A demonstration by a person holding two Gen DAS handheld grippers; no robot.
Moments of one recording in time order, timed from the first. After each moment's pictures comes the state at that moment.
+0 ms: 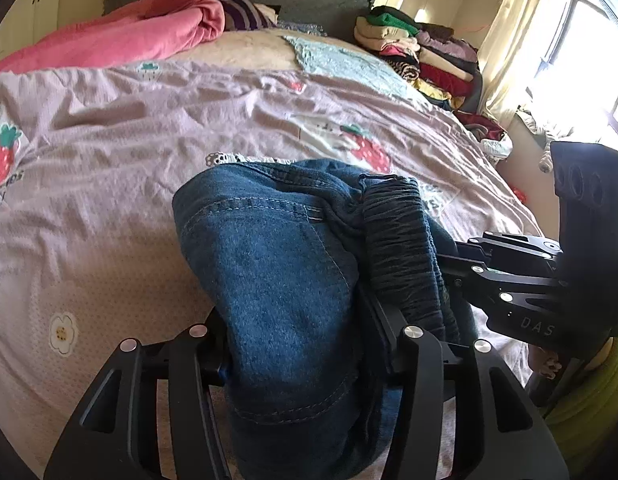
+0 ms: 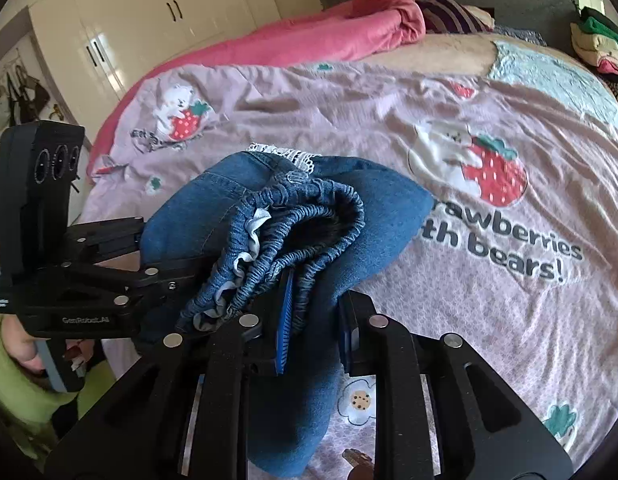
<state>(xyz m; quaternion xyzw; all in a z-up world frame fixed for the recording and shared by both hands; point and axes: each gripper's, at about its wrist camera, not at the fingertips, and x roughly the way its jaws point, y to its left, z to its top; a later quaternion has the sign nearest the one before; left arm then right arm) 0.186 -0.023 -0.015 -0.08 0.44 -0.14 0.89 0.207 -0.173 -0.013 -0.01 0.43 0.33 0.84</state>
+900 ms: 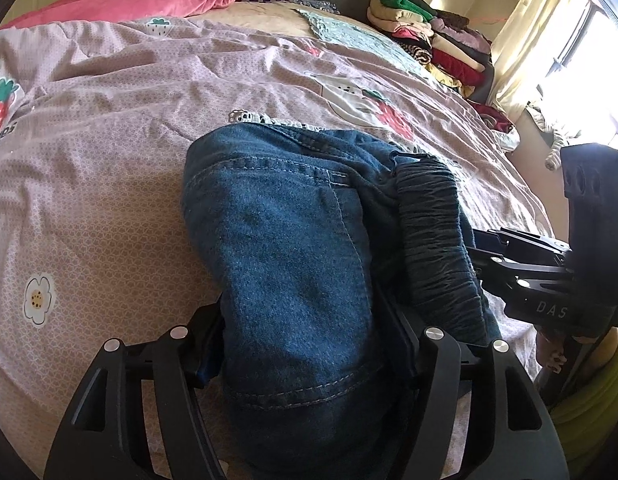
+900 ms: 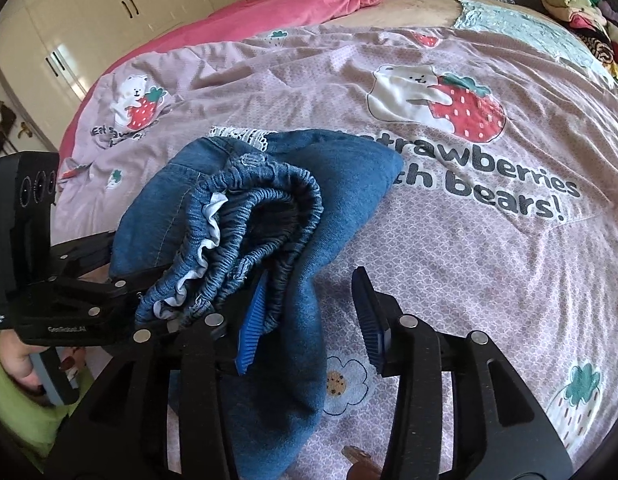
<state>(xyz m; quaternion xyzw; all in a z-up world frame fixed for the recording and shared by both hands) 0.188 -0.011 -0.052 -0.10 0.47 -0.13 0.87 0.211 -0.182 -0.042 0.01 0.48 0.27 0.84</state>
